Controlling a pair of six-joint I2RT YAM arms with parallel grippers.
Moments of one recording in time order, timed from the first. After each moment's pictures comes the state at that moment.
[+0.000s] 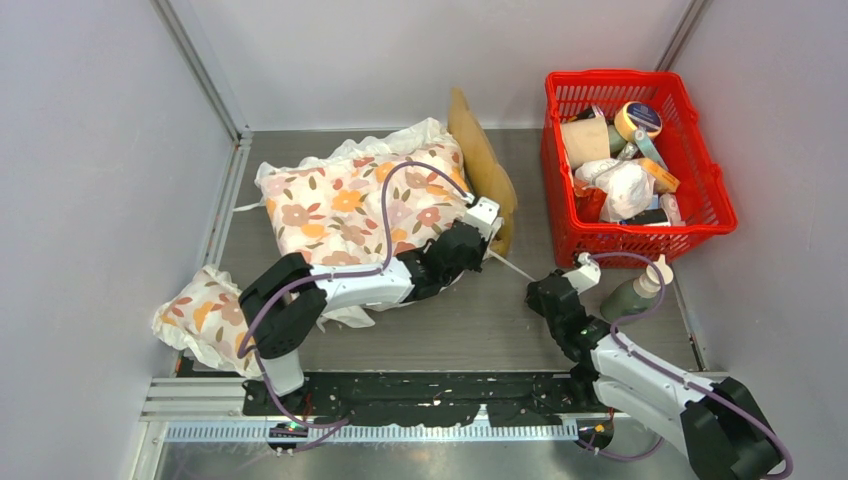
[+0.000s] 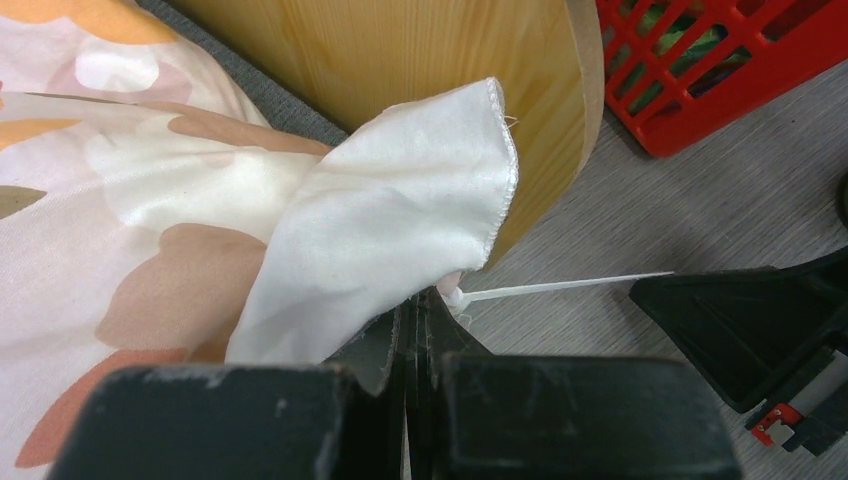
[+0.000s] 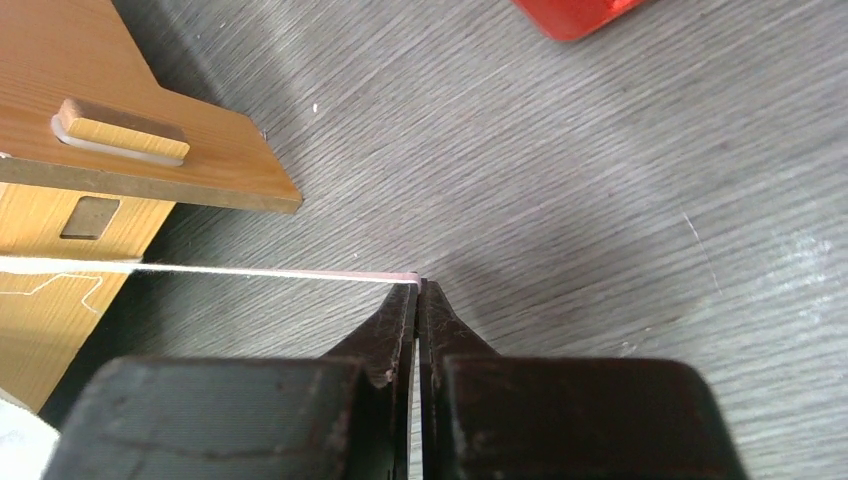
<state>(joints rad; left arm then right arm) -1.03 1.78 1.13 0.23 -0.37 -0.22 0.51 0.83 0.12 0.09 0.47 0.94</state>
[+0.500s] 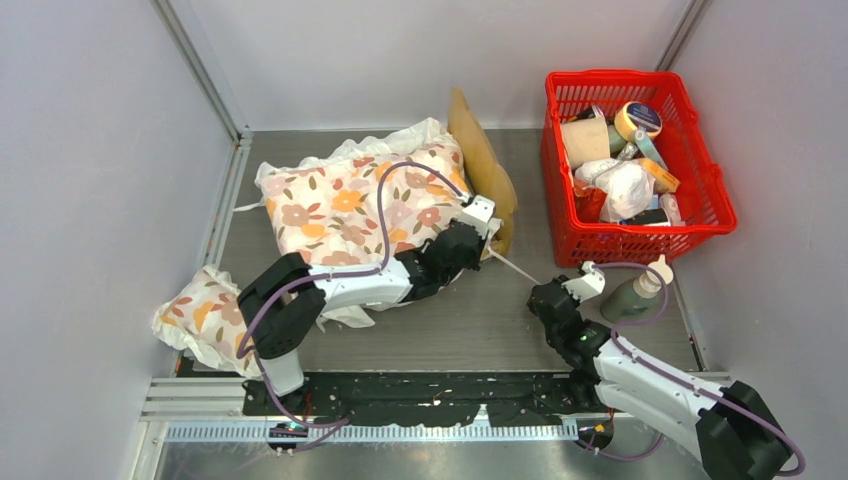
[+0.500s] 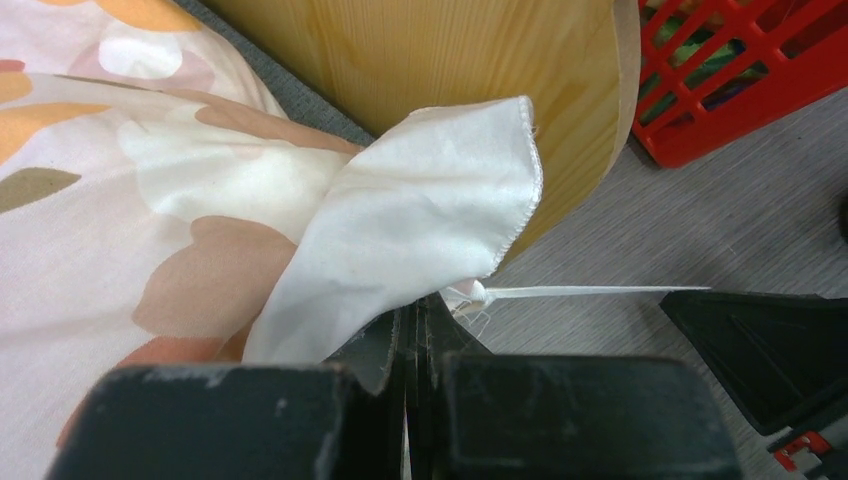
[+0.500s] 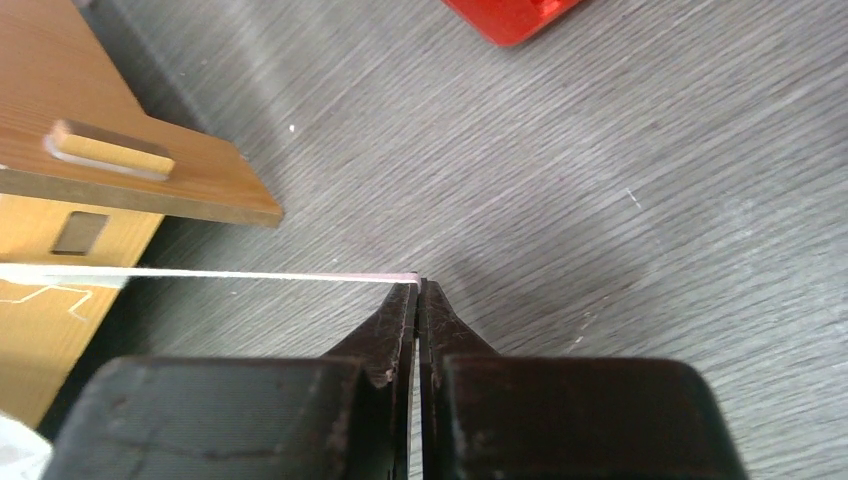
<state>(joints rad) -1.02 1.78 1.13 0.23 -0.39 -0.24 0.63 0.75 0.12 -0.04 0.67 1.07</state>
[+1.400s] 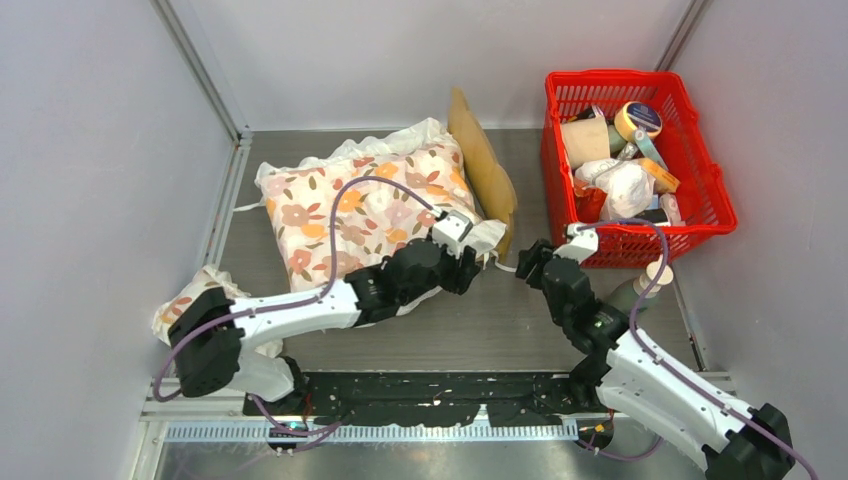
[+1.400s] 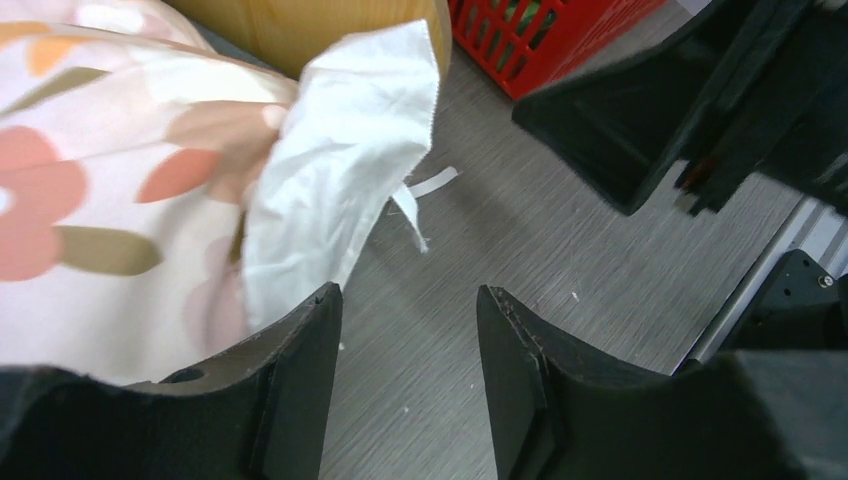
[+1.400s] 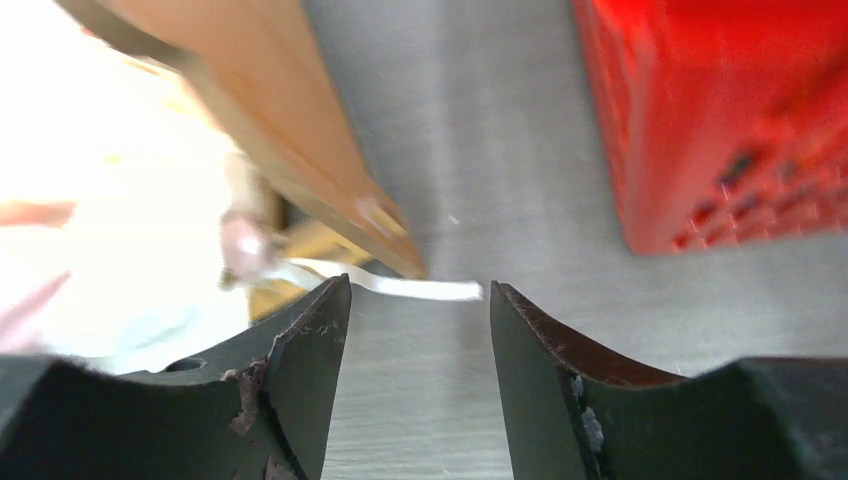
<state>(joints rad) -1.08 1.42 0.89 0.19 -0.24 -0.29 0.64 0.69 0.36 -0.12 0.60 0.62</state>
